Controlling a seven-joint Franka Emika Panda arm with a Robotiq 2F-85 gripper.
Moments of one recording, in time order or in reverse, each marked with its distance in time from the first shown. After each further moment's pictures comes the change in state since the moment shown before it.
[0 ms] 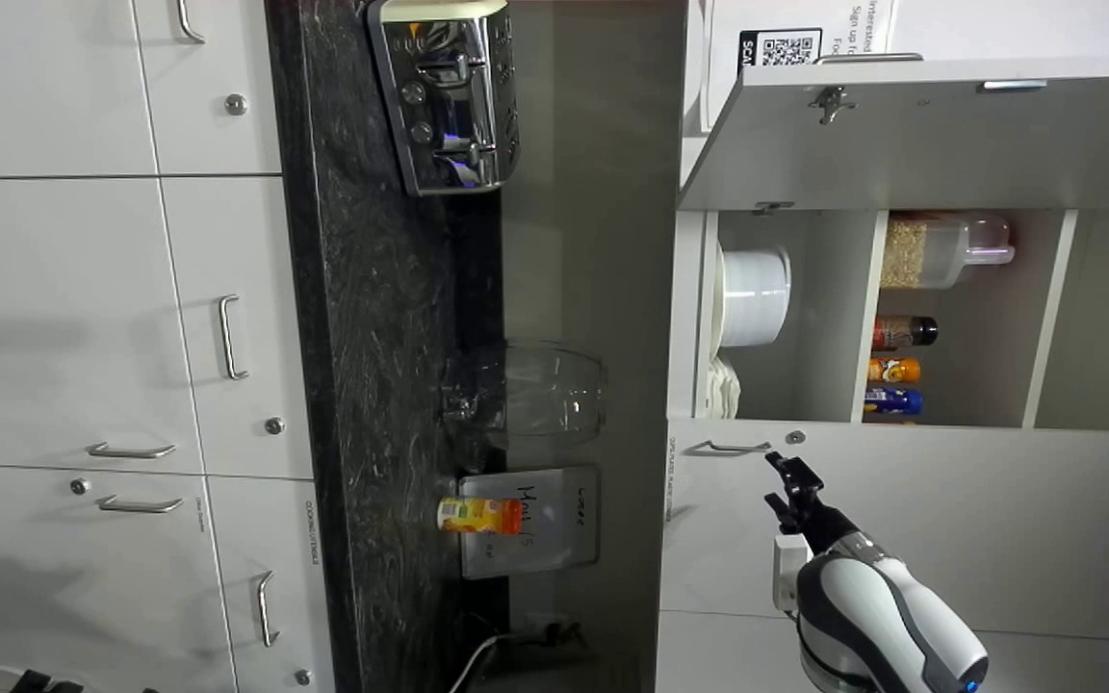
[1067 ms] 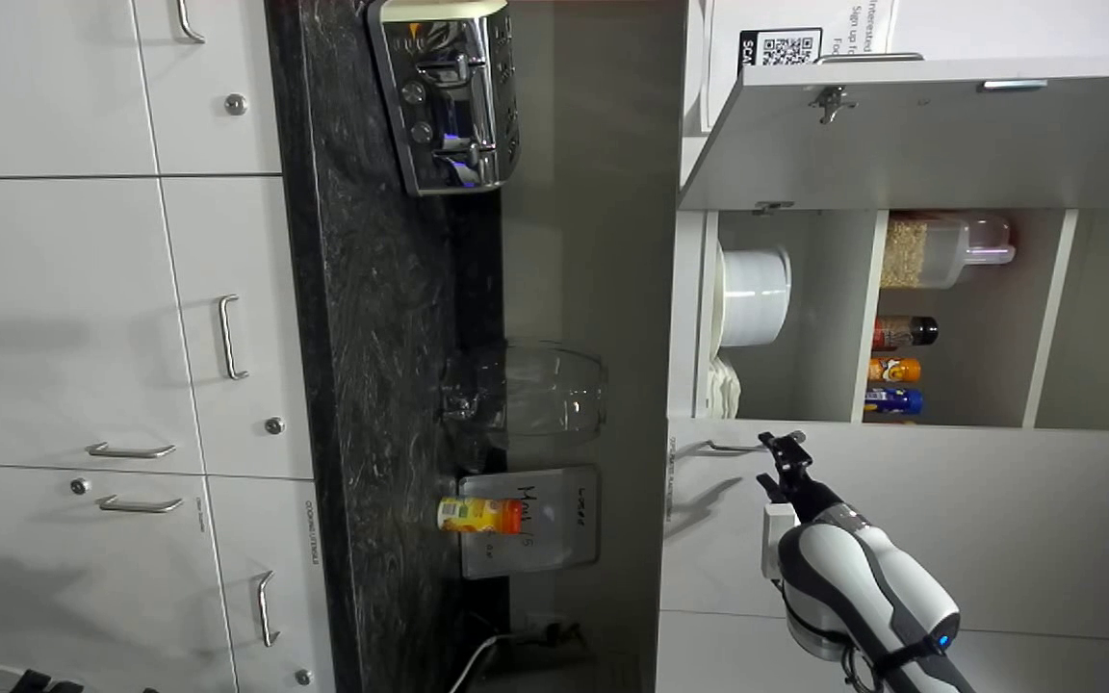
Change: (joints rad) arm -0.135 0.139 0.130 0.134 -0.011 0.018 0.068
